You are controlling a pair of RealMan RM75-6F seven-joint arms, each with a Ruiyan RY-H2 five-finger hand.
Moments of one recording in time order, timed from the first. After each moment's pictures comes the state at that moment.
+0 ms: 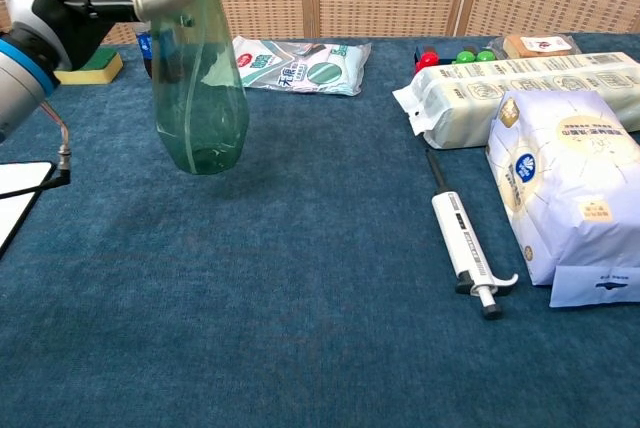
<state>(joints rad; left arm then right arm) -0.66 -1.74 -0.25 -1.13 1.45 1.31 -0.95 -0.05 -1.10 0.12 -1.61 -1.47 1.60 0.39</state>
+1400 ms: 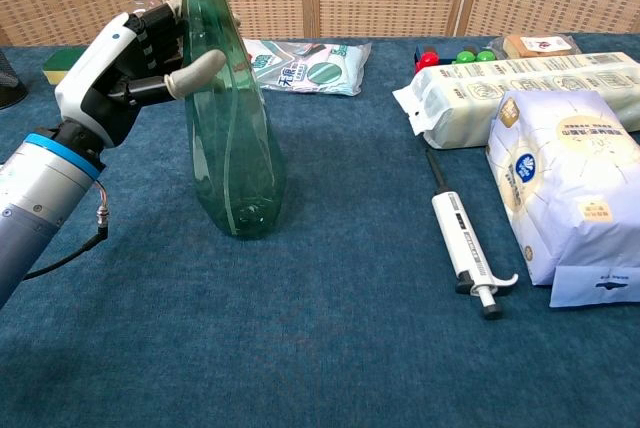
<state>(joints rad) -0.64 -2.04 -0.15 -0.72 1.55 1.48 -1.08 -0.06 -1.08 0.12 -1.64 -1.48 1.62 0.42</state>
